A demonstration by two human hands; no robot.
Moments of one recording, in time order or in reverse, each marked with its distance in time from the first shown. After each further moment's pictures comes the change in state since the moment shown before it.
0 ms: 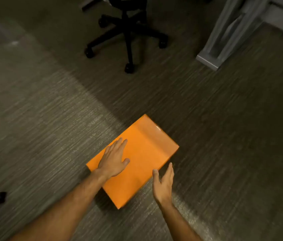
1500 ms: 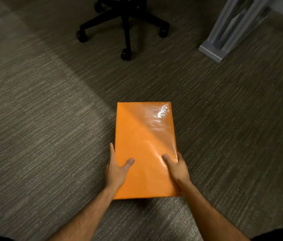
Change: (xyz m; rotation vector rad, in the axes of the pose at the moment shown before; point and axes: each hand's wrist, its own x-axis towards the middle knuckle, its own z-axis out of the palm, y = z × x) left_hand 0.010 -0.013 0.160 -0.823 0.337 -0.403; right_hand 0.136 0.090 -0.024 -0.071 -0.004 -0.020
